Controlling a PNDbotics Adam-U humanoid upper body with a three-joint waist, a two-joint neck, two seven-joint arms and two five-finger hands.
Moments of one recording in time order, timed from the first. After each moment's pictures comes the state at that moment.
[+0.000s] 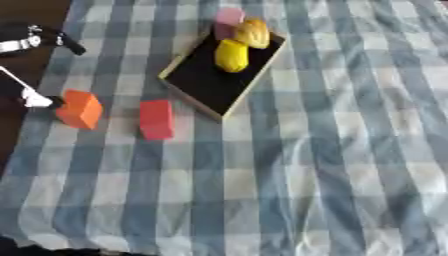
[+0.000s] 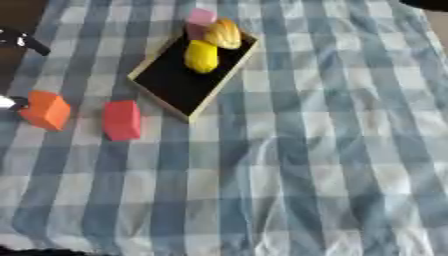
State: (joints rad) left arm -0.88 0.72 -0.31 -1.10 -0.41 -0.47 -0.64; right arm -0.49 -0.85 -0.03 -1.98 0.34 0.09 0.09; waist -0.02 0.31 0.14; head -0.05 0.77
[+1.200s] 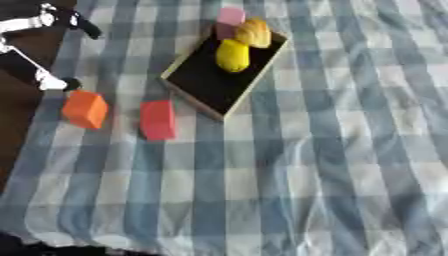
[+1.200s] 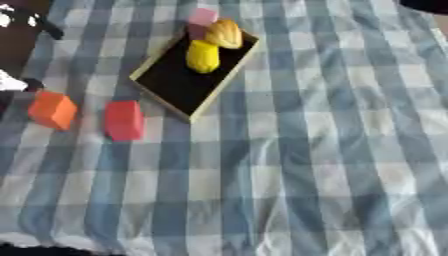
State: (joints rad) left arm -0.86 0.76 -0.34 -1.27 -0.31 -0.43 -0.69; right arm -0.49 -0.81 -0.04 -1.98 0.33 0.13 0.10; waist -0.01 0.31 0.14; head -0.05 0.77
